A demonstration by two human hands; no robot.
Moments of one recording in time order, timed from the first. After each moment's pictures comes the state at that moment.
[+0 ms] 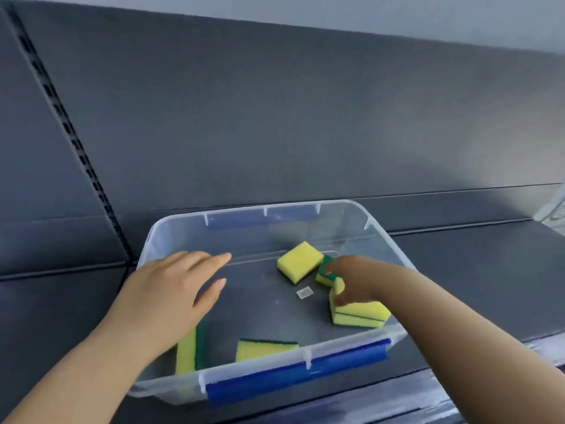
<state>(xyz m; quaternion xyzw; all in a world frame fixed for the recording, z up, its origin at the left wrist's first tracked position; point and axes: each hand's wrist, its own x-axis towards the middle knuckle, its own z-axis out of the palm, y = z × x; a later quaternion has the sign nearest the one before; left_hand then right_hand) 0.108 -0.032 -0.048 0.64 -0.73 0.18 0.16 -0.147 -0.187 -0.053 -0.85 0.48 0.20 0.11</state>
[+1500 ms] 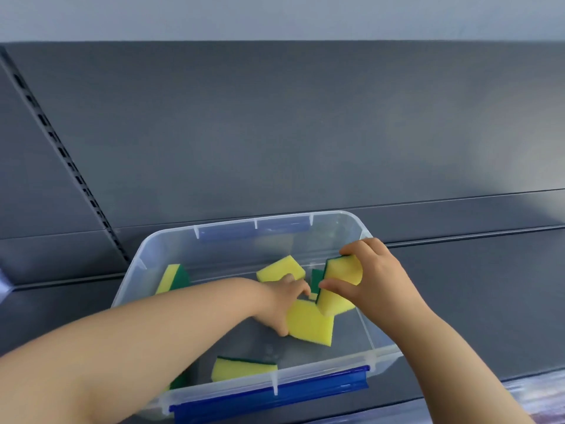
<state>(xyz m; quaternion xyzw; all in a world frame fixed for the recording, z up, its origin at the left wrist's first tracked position) 0.001 -0.179 -0.106 0.59 -0.76 -0.24 -0.14 -0.192 -0.177 -0.037 -0.82 0.49 -0.24 0.15</state>
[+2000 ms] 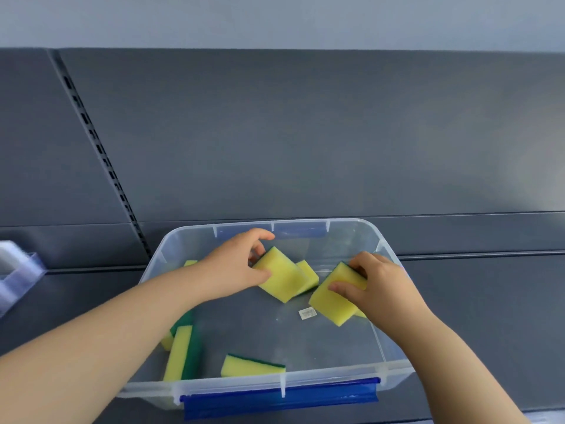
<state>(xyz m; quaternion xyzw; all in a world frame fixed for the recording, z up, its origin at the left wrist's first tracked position) 0.058 -0.124 -0.032 0.71 -0.61 -0.25 0.26 -0.179 -0.183 -0.038 -0.83 0.49 -0.19 0.18</state>
